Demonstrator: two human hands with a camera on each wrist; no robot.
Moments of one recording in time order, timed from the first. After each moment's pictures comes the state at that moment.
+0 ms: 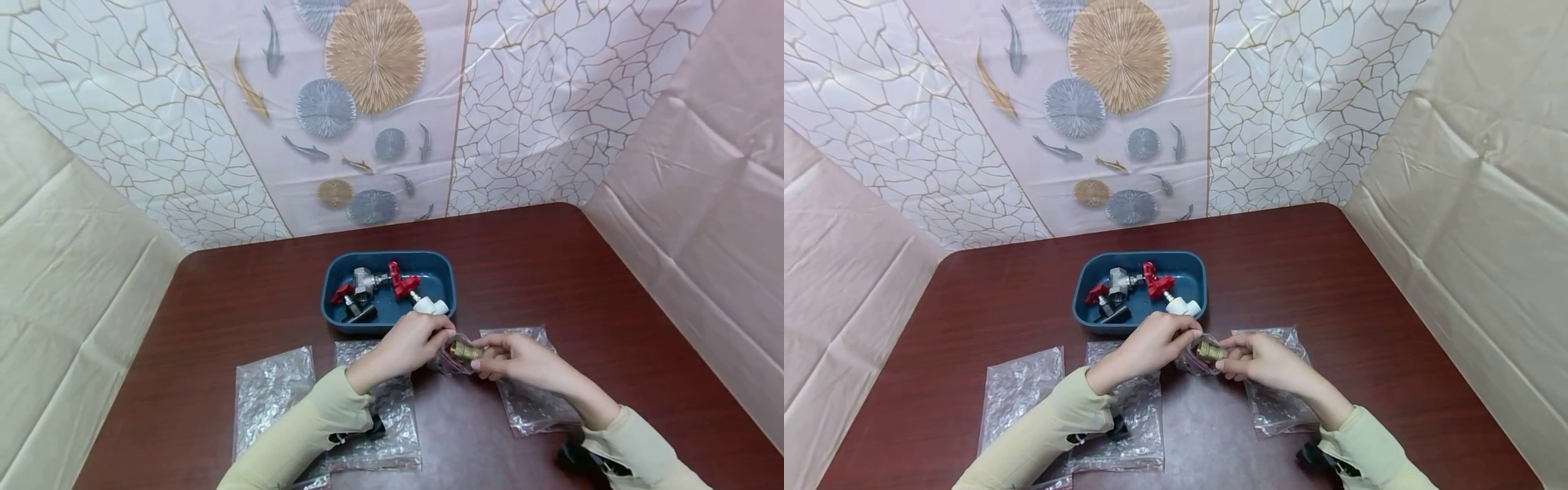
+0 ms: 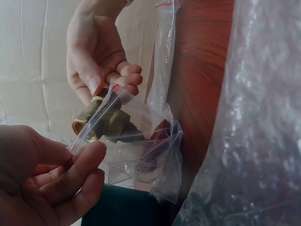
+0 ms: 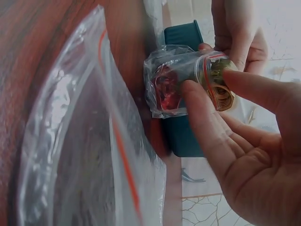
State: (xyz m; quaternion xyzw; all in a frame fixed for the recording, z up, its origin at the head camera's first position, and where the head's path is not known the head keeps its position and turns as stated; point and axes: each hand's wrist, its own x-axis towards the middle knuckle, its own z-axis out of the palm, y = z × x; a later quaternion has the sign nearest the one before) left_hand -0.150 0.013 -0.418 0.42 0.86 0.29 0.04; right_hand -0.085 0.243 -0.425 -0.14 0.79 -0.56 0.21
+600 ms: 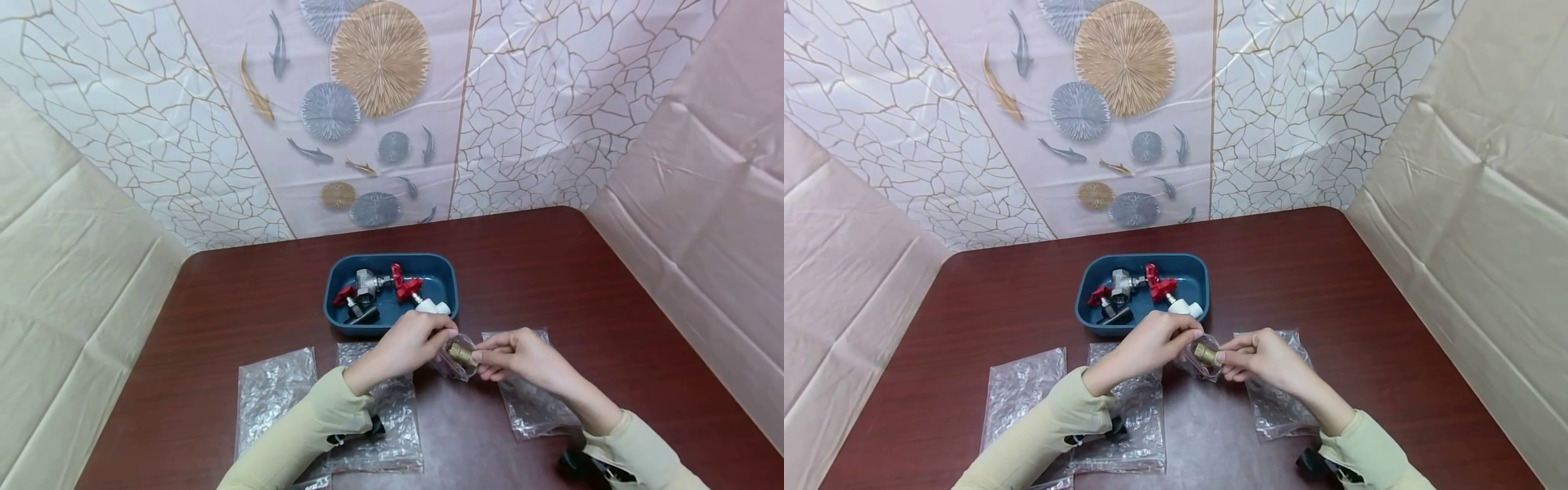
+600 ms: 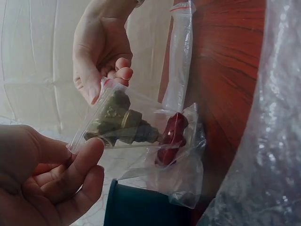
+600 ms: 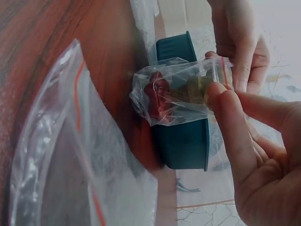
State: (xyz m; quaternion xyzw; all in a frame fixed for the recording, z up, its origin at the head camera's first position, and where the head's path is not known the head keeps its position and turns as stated) left_hand -0.146 0.008 -0.406 0.41 0.84 0.34 0.05; right_hand -0.082 0.237 -0.413 -0.08 0.79 -0.58 0.18
